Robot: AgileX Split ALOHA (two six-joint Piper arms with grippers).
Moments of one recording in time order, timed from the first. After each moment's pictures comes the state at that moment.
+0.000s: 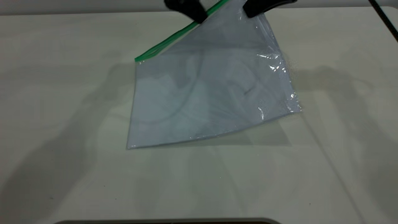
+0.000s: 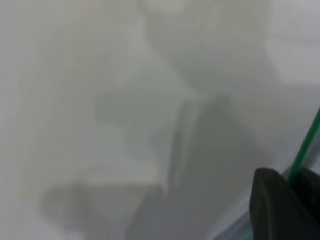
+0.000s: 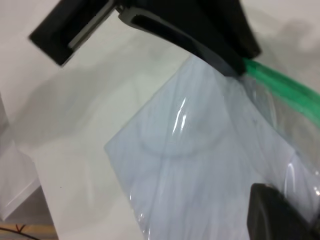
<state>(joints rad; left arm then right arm) -0.33 2.49 -1.97 -0.74 0.84 1.29 0.12 2.27 -1.55 1.08 0.96 -1.32</state>
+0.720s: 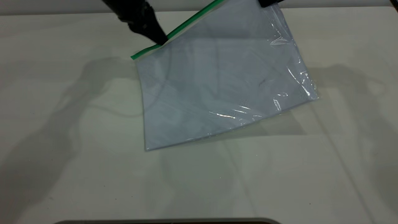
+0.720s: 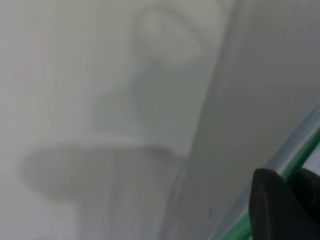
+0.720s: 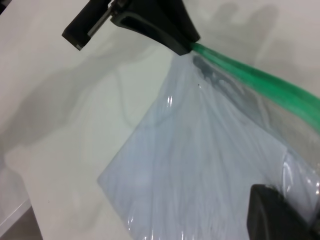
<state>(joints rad) -0.20 2.57 -1.97 -0.64 0.84 1.28 0.07 2.26 -1.56 1.11 0.97 -1.34</state>
